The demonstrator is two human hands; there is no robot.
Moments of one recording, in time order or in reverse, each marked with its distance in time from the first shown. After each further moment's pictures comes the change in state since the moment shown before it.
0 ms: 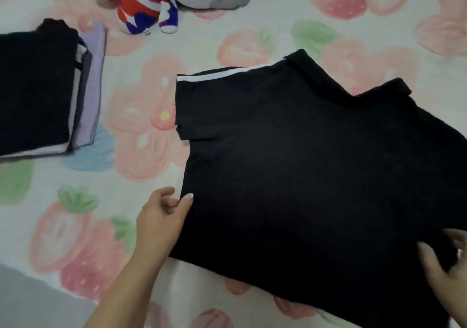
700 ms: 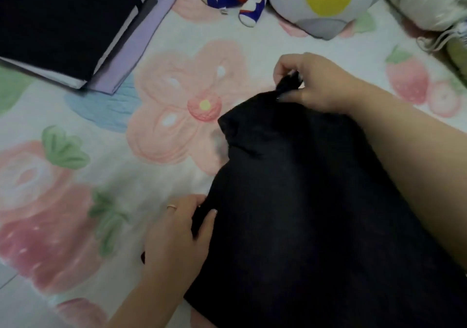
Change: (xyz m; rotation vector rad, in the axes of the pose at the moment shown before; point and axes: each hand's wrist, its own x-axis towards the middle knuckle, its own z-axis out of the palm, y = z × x) left_hand -0.027 0.025 0.020 -0.030 0.184 0.260; right_hand 0.071 -0.423 -0.099 -0.126 -0.200 -1.449
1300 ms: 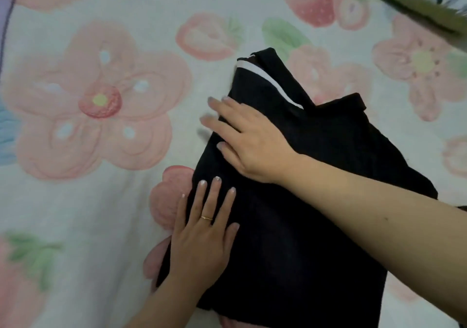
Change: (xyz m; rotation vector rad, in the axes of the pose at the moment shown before) left_hand -0.041 0.016 0.082 0.447 -0.402 0.585; right_hand -0.141 0.006 0.110 -0.262 0.264 0.031
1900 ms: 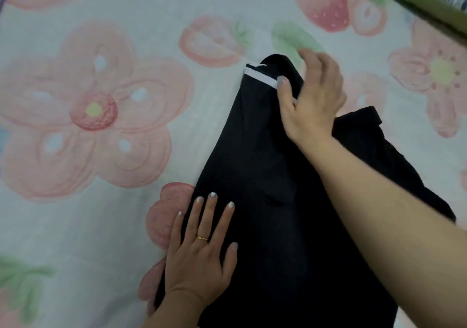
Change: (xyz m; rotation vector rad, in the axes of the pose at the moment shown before) left_hand 0.005 -0.010 0.027 0.068 0.006 -0.059; right_hand 0.023 0.074 -0.004 0.131 0.525 0.768
